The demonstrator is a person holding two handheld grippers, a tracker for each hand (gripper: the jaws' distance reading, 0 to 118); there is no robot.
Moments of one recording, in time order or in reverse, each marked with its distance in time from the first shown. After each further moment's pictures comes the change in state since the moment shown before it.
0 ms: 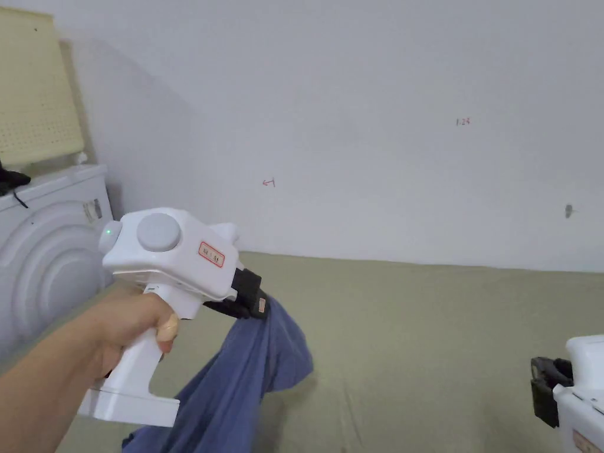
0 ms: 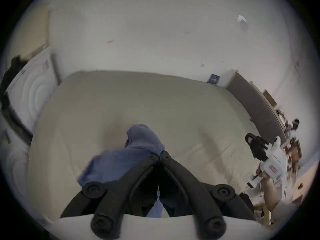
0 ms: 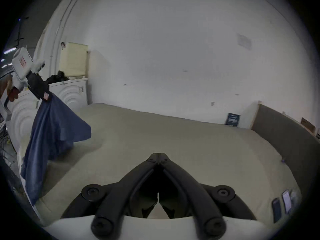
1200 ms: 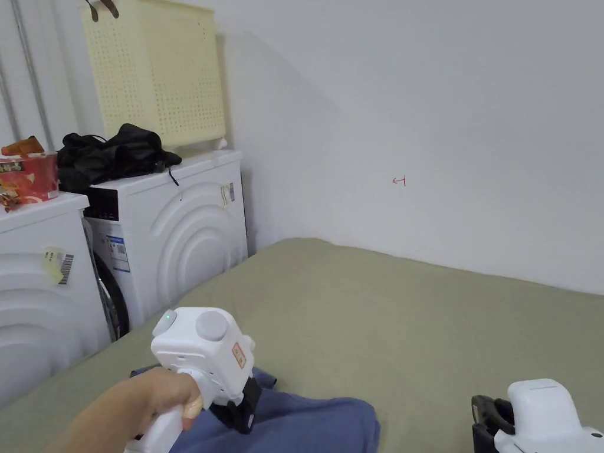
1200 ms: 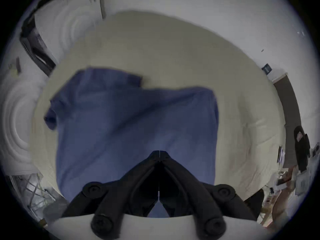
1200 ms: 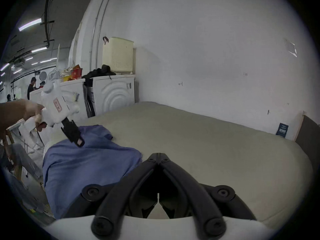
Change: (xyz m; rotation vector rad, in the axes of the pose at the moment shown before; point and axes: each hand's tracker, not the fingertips) left arm -0.238 -0.153 -0.049 -0.427 0.265 0.375; right arm -0.226 -0.005 -0.055 -0.006 0.415 0.072
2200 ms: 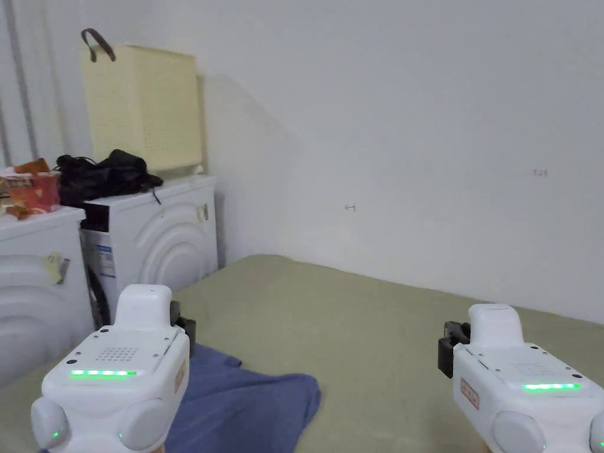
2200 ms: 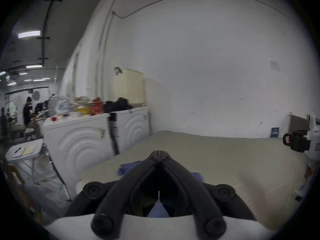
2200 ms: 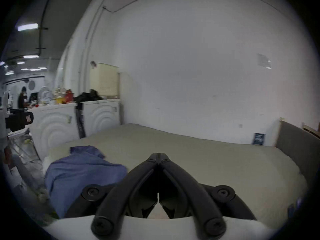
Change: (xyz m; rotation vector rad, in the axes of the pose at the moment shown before) left arm 0.112 -0.292 0.185 1.229 0.409 0.103; right arm 0.007 0.052 0.140 0.188 -0.091 -0.017
